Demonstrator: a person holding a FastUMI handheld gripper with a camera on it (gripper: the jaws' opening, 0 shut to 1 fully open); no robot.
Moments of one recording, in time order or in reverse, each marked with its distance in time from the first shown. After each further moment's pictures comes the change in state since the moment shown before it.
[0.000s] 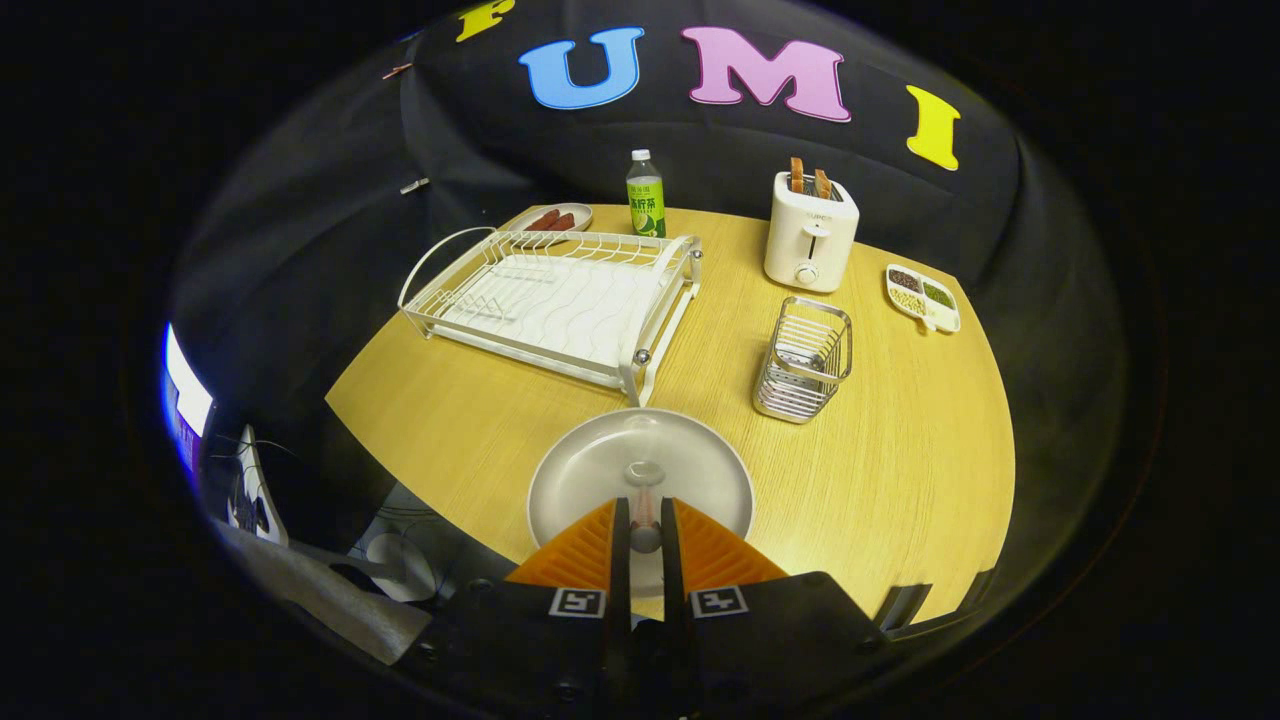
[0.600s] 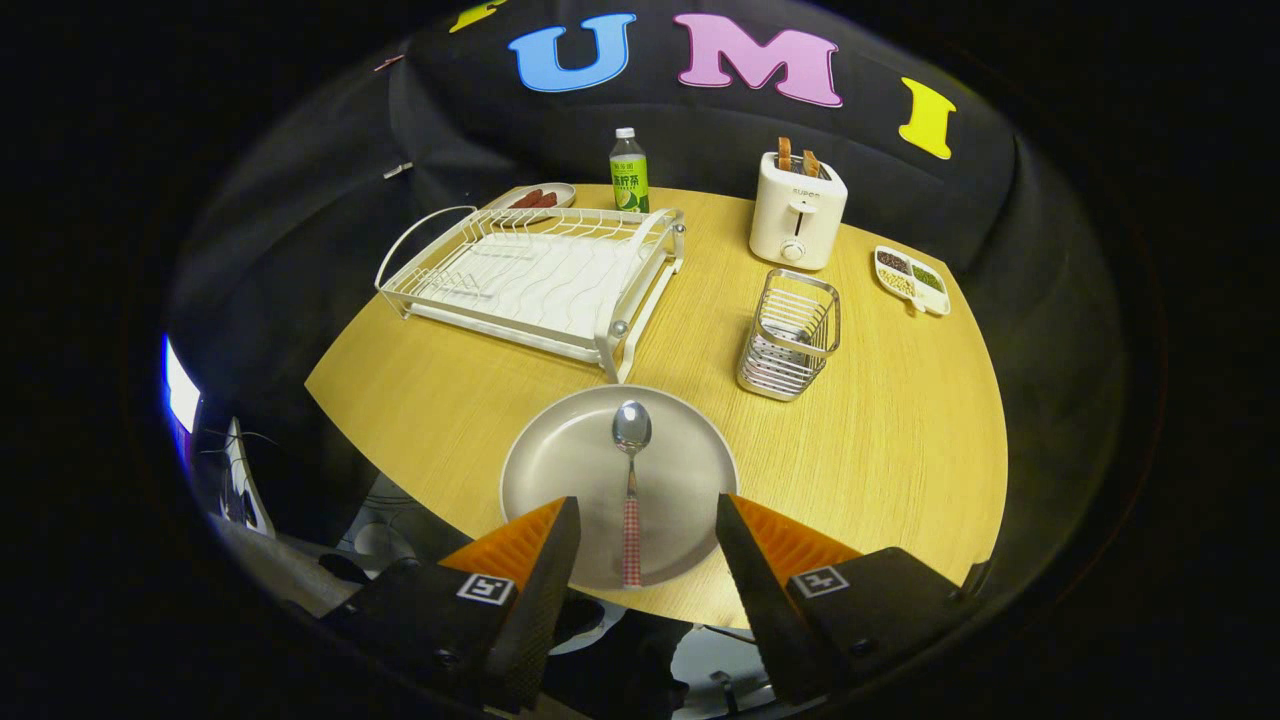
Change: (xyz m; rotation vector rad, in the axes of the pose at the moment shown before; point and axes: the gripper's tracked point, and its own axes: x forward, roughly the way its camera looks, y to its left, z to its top) arm 0.003 -0.012 -0.017 0.002 0.047 -0.045
